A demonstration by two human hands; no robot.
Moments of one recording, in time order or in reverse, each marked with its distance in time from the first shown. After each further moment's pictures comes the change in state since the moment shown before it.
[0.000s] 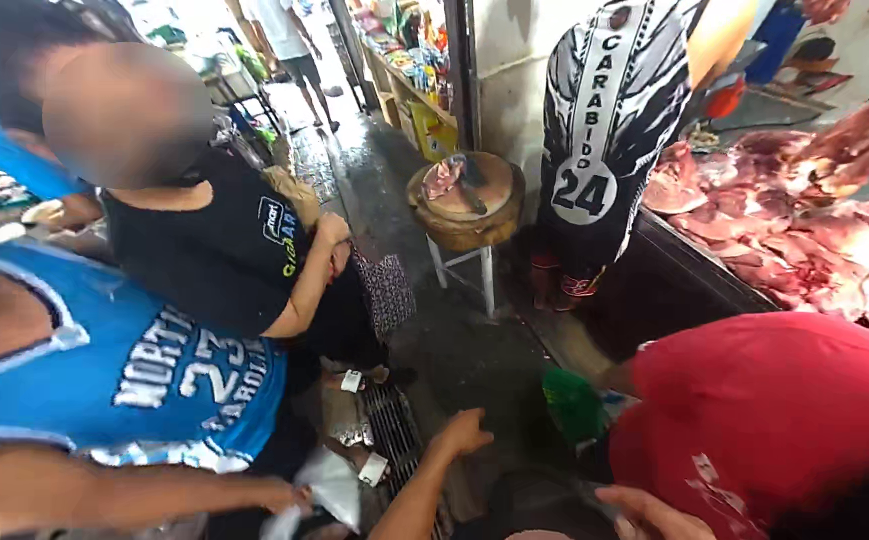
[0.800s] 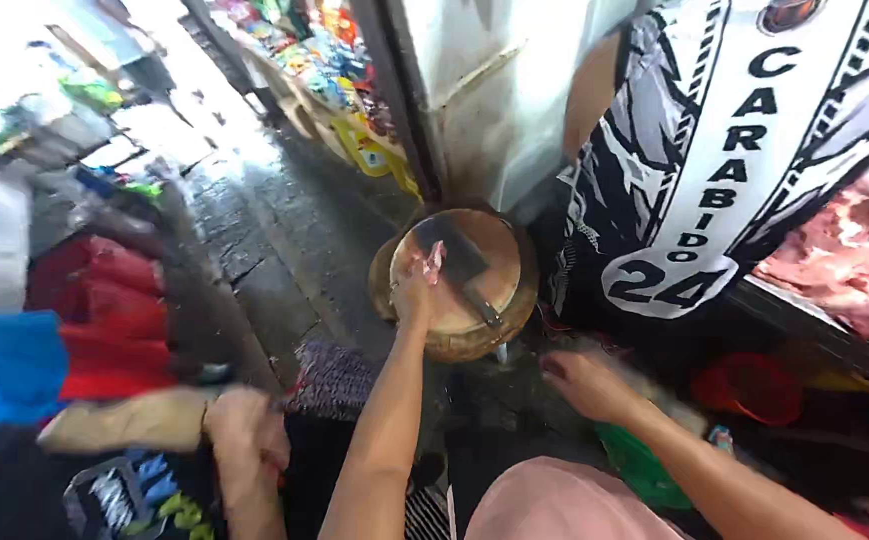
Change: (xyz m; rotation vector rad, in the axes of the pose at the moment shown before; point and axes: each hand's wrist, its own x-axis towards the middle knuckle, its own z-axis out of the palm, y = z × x) left_hand 0.396 0.113 -0.597 0.228 0.781 0.018; right_hand 0.649 0.038 -0.064 -0.379 -0.129 0.396
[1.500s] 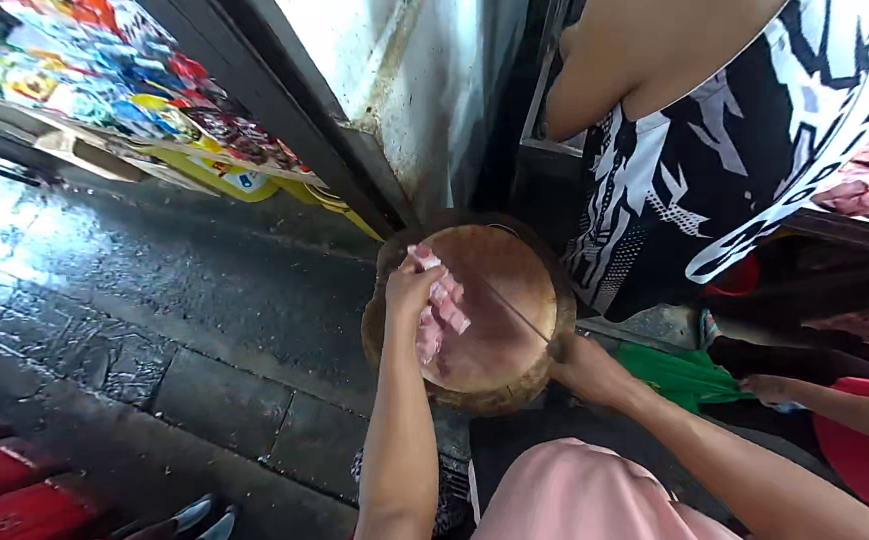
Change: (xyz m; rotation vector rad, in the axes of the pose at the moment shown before) left_hand 0.219 0.013 -0.017 -0.528 -0.570 0.020; right_hand 0.173 -0.094 0.025 0.332 0.234 0.616
